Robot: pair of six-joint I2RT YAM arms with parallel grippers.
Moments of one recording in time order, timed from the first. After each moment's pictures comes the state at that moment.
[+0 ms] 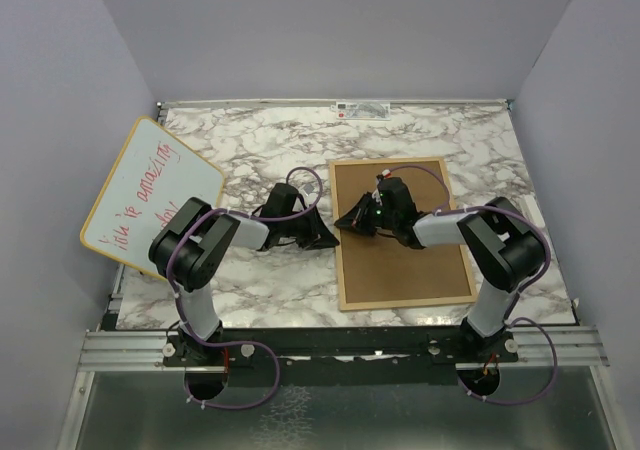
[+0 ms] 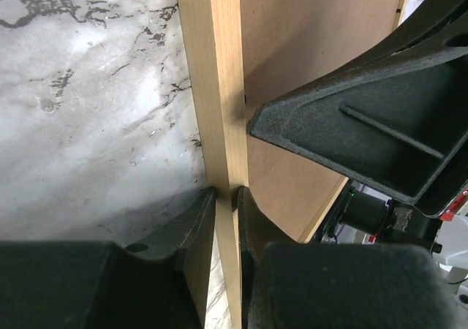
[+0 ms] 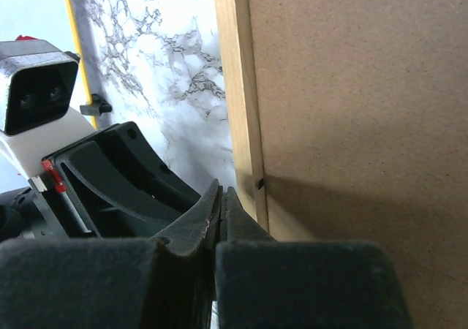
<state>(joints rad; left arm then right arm) -0.53 1.83 0.70 0.35 0.58 -0.87 0.56 1.79 0.74 0.44 -0.33 1.02</state>
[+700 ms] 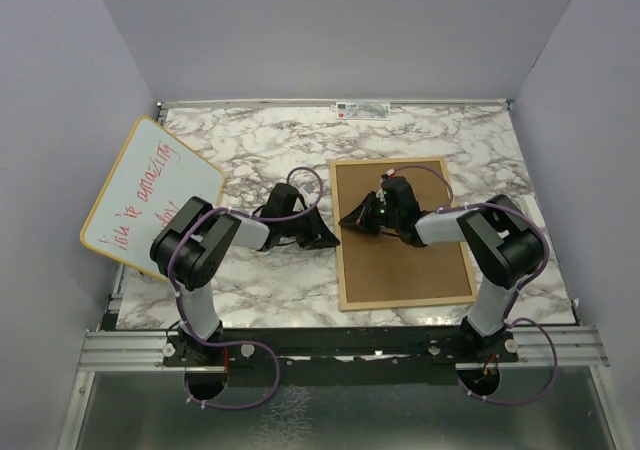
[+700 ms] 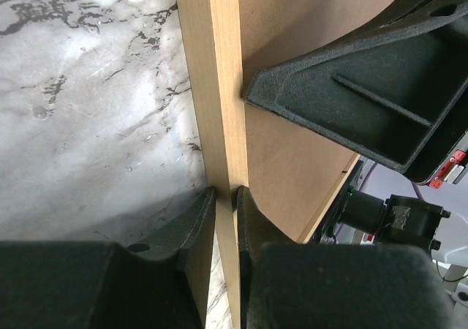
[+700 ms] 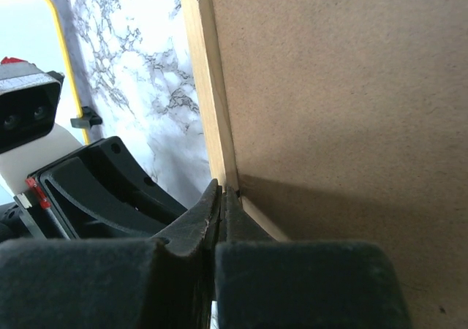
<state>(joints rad) -0.53 1.84 0.70 0.37 0.58 -0.87 0.52 1.81 0.74 0.43 -0.33 1.01</state>
